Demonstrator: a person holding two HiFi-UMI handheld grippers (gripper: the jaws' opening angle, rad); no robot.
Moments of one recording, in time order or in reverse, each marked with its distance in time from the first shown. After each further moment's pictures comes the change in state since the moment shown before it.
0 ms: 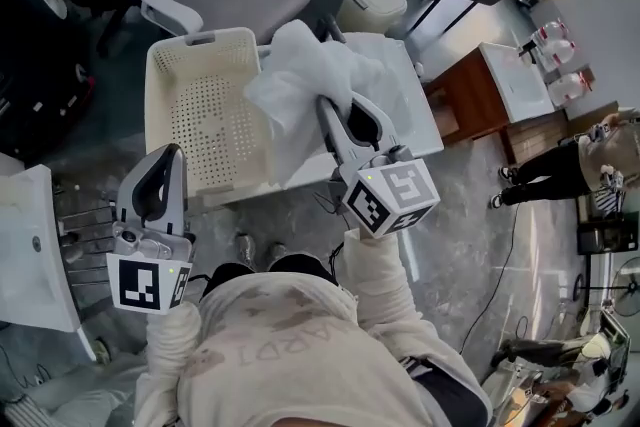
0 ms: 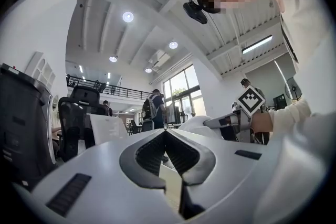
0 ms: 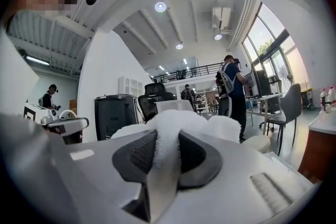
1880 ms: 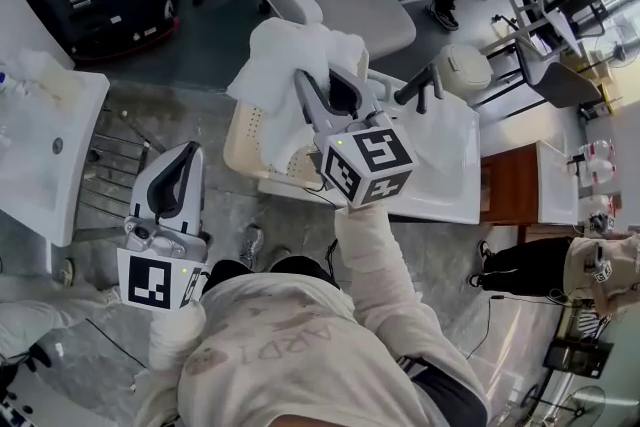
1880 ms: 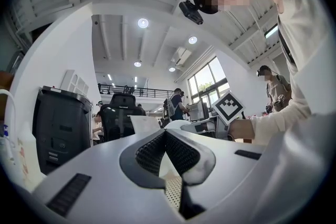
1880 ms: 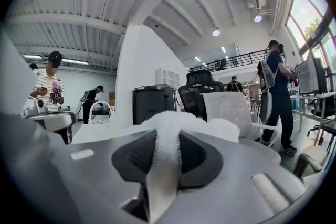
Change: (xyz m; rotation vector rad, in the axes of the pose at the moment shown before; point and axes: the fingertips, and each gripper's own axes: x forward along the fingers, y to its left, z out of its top) left arm -0.114 0.075 -0.004 0.025 0.014 0.336; right arm 0.141 0.188 -0.033 -0.114 0.101 0.434
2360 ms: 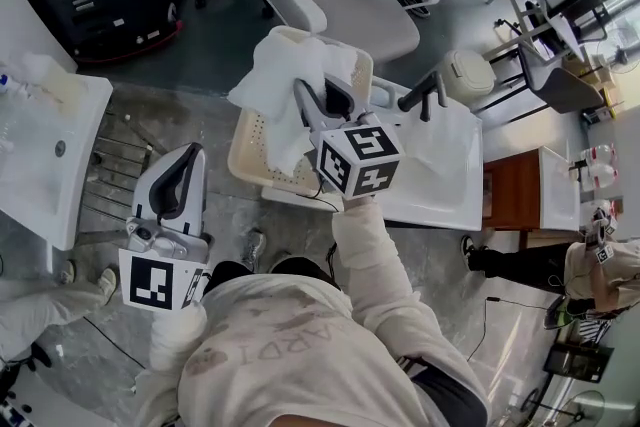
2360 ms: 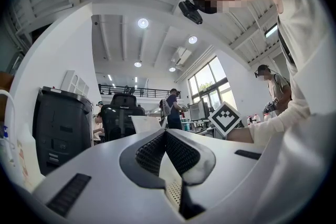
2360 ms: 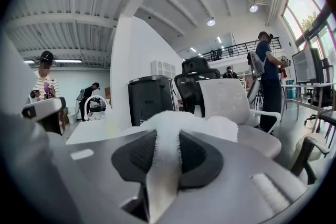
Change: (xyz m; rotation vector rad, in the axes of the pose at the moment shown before) left arm 0.009 0.009 0.001 0.005 0.001 0.006; right arm 0.024 -0.017 -0.040 0.070 0.093 -0.026
